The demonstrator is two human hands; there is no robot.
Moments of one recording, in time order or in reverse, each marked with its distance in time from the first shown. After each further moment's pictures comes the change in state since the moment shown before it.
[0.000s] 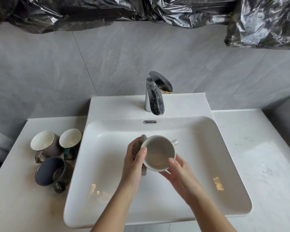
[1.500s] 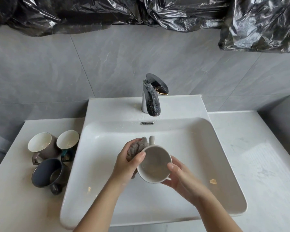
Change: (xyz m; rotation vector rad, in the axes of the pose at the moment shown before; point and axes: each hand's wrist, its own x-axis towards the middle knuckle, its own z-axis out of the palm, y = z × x) left_hand 0.002 0.017 -0.017 0.175 -0.132 -0.014; right_hand -0.002 -0.001 -0.023 -0.079 -0.117 0.154
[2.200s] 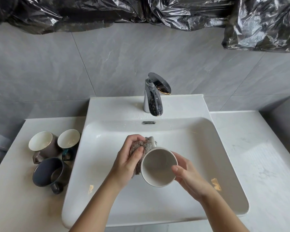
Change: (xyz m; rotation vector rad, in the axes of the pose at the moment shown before) left_hand 0.000 0.010 -0.008 0.140 -0.095 0.317; right_hand -0.001 -0.012 -0.004 -0.135 0.002 -0.129
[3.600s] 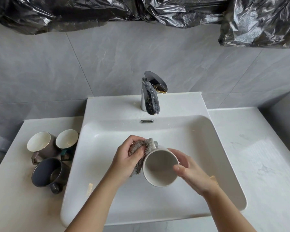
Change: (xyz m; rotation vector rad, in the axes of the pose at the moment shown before) left_hand 0.009 -0.006 0.004 -0.008 0.014 -0.069; right_hand -0.001 -0.003 -0.018 -0.124 -0.005 -0.029
